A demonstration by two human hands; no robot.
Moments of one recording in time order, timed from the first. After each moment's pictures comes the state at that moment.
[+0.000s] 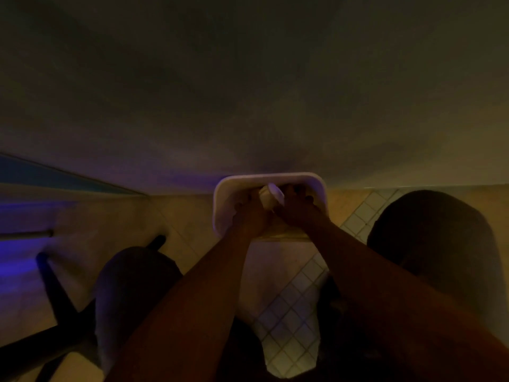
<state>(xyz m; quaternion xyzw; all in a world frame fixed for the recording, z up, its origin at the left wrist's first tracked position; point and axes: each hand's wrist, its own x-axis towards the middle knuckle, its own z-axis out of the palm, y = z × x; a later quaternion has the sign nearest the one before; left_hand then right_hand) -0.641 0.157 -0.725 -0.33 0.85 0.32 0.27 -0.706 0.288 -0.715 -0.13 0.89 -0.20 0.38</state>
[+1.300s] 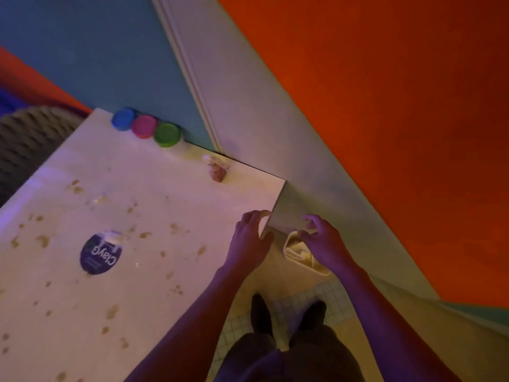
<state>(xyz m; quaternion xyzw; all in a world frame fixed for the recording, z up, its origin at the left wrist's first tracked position) -0.439 0.113 -0.046 -0.37 0.84 0.39 -0.05 -0.594 0.246 -0.063 -0.23 0.85 -0.34 0.33</state>
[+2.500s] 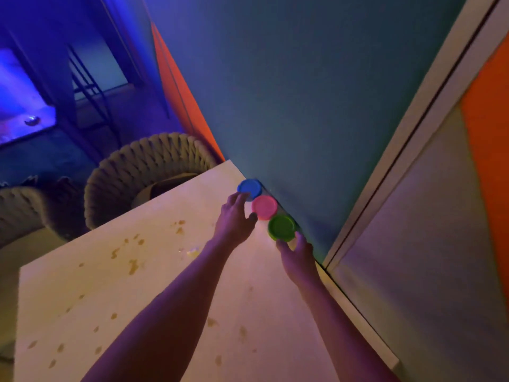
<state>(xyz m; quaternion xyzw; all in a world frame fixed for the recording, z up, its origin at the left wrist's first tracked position) -0.363 -0.266 0.024 -0.61 0.74 0.24 -0.16 -0.506 -0.155 0.009 -0.34 0.76 -0.36 0.43</state>
